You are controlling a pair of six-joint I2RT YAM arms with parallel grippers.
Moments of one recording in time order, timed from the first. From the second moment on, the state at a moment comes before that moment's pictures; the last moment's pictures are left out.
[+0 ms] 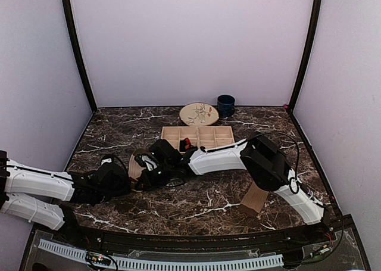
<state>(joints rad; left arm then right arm) -0.84 1.14 0.32 -0.13 -0.53 -0.92 1.11 2.51 1.89 -0.08 -0.54 0.66</state>
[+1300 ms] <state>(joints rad) -0.84 1.23 0.32 -0.09 -0.53 -0.93 1.10 2.51 1.87 -0.07 -0.58 0.68</state>
